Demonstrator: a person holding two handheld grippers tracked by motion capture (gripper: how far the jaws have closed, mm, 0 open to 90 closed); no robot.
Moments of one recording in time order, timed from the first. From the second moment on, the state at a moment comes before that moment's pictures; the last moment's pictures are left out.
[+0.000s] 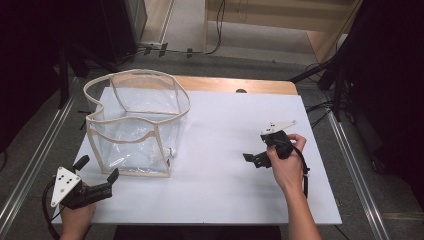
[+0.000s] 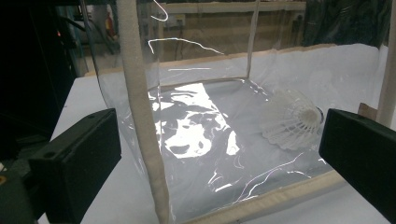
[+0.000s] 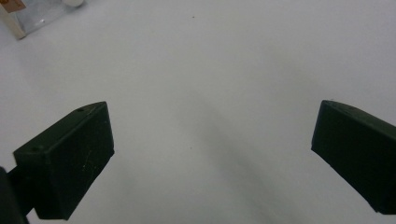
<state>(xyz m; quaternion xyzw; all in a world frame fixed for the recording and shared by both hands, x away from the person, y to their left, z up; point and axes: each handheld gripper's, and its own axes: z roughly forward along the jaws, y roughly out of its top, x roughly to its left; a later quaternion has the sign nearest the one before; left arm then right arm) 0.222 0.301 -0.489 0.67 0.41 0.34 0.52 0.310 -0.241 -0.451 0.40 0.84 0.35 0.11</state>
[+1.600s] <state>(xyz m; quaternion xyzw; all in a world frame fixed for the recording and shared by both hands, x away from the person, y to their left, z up) 0.221 0.299 -0.490 0.67 0.41 0.35 0.51 0.264 -0.296 -0.479 0.43 0.81 0.38 0.13</state>
